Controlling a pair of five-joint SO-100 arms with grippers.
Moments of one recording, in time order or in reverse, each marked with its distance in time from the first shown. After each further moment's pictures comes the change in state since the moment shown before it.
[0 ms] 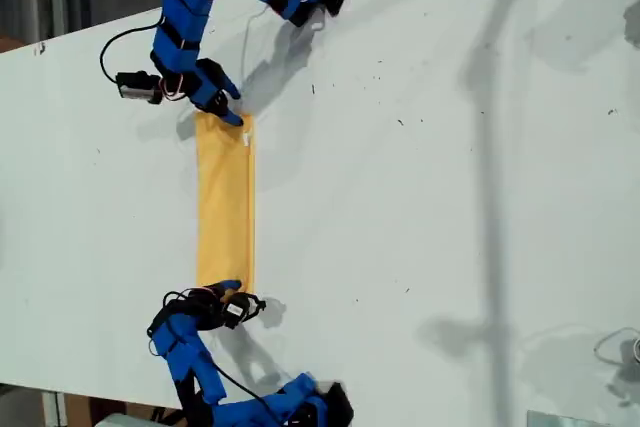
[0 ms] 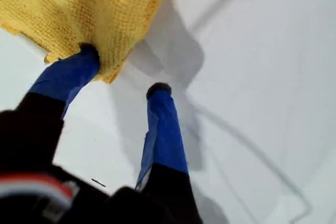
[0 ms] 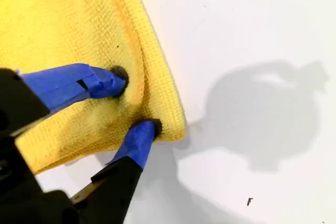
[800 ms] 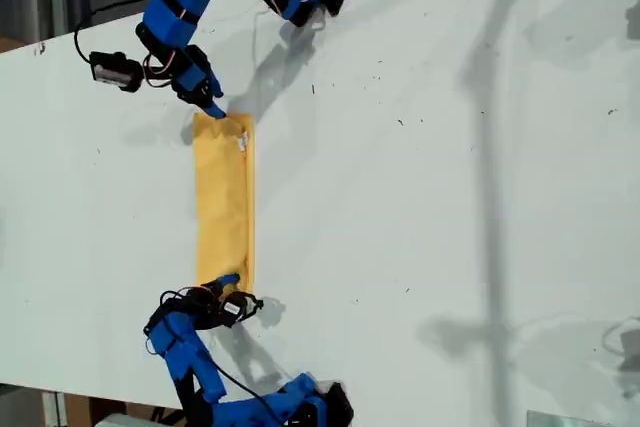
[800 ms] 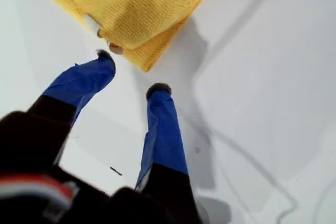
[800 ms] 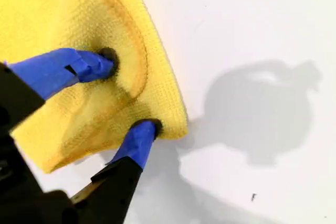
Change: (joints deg) arm 0 2.4 0.0 -4.7 2.8 -0.3; arm 1 -0.5 15.6 0.6 4.9 0.0
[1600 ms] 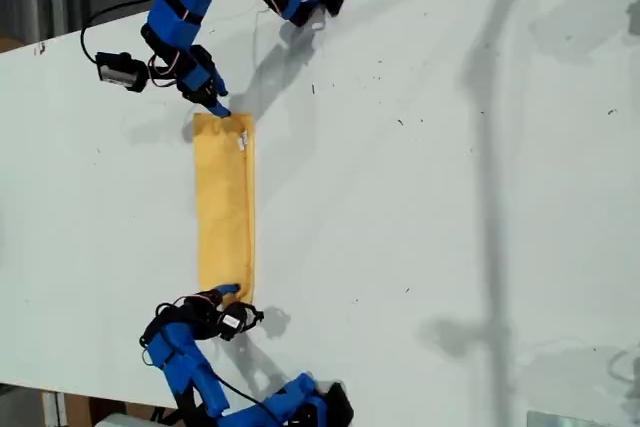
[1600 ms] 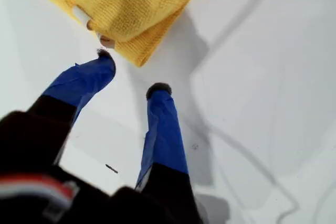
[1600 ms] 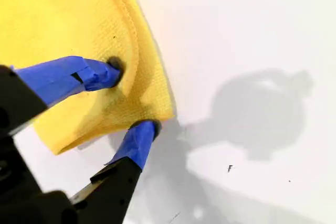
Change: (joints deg) arm 0 -1.1 9.8 8.3 4.8 1.1; arm 1 -0.1 0.0 3.6 -2.5 0.0
